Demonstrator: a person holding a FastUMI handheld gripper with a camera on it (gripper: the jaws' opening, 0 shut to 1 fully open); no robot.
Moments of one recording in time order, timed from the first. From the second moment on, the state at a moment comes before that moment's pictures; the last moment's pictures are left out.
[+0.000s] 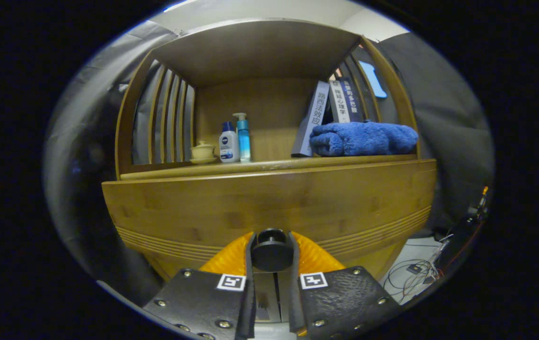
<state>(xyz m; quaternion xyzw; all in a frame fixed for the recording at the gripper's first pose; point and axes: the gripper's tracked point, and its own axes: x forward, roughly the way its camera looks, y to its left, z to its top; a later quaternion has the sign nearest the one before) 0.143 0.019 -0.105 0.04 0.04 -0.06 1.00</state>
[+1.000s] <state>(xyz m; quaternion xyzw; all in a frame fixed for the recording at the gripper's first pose) 0.001 0.037 -0.105 0.03 0.06 -0.03 1.00</state>
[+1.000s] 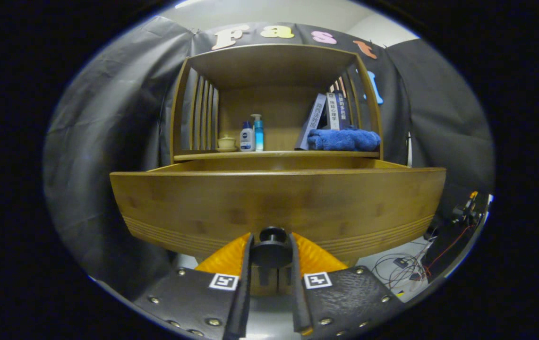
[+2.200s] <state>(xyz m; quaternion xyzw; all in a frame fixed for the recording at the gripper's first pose) 0.128 0.012 -0.073 -0.01 0.32 -0.05 0.94</state>
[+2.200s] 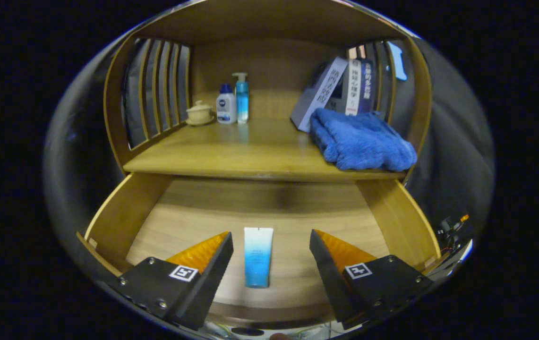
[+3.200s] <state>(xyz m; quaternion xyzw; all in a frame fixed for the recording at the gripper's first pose) 0.130 0.022 -0.108 0.08 0.47 -0.06 0.87</state>
